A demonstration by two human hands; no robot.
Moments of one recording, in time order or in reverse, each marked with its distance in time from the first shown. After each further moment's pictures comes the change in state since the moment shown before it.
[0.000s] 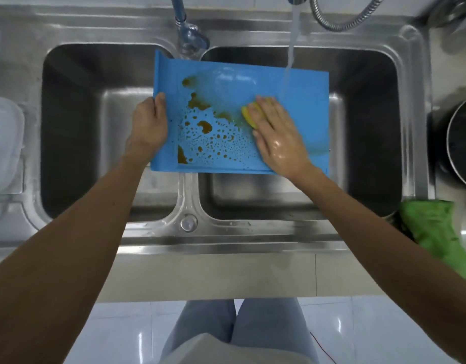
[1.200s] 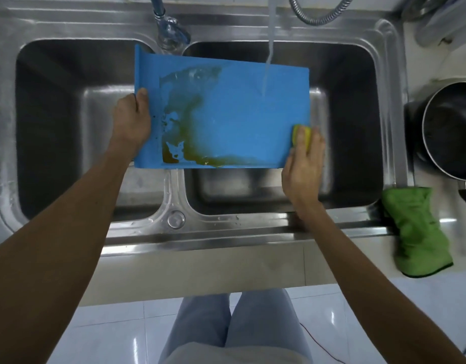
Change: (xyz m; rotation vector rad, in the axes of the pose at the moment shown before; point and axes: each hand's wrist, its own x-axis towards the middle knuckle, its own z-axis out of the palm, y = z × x) left_hand 0.000 0.002 -0.002 -0.013 -0.028 0.003; right_hand -0.090 -0.007 -0.020 -0.109 0.061 0.704
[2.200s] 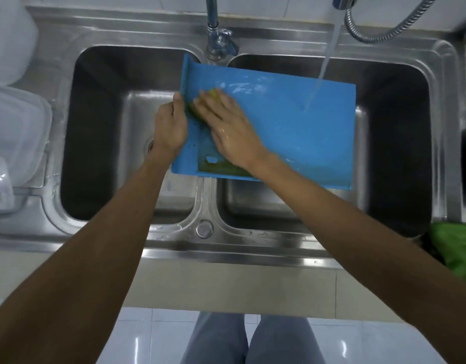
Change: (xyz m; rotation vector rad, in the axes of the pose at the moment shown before) left_hand -0.005 -0.002 -0.003 -0.323 0.037 -0.076; right_hand 0.078 -0.183 0.068 0.191 -0.163 -0.849
